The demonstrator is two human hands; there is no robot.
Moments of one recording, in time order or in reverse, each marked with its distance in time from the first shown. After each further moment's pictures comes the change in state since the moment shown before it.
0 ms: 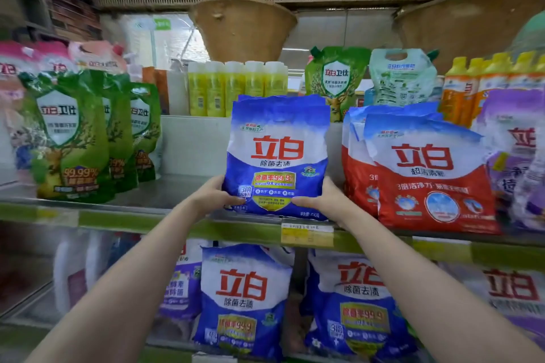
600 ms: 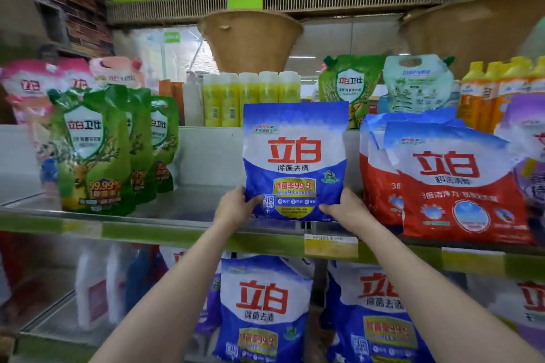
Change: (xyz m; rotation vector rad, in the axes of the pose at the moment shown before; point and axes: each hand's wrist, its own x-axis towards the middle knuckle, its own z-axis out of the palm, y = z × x) left_hand 0.014 -0.011 0.010 0.390 0.358 -0.040; right_hand 0.016 0.006 0.011 -0.314 0.232 0.037
